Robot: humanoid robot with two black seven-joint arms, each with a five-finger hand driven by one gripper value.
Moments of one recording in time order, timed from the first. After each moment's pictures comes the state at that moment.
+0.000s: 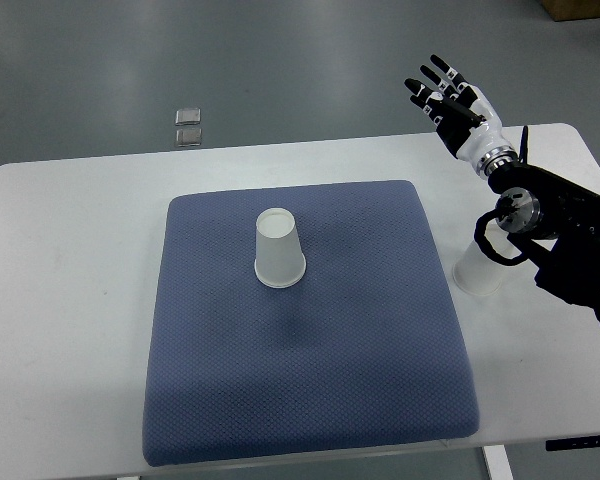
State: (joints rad) left arm -0.01 0.00 -0.16 -0.16 0.08 0.05 0.03; right arm 0.93 -0.18 0.43 0.49 0.18 0.19 0.42
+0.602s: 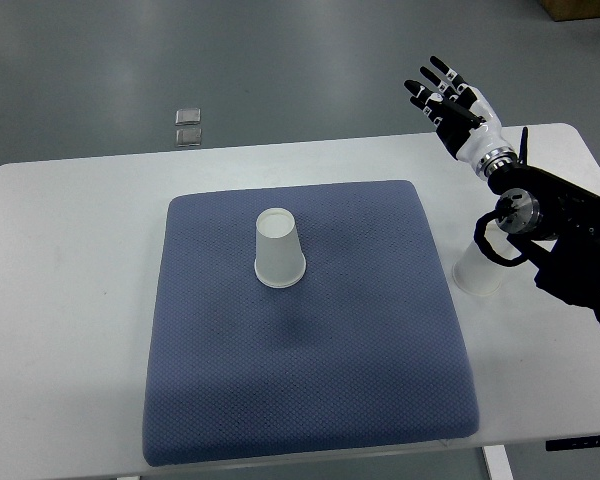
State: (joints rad) left arm -0.01 0.00 -0.15 -0.15 0.08 0.05 0.03; right arm 0.93 -0.18 0.43 0.49 0.17 0.19 0.42
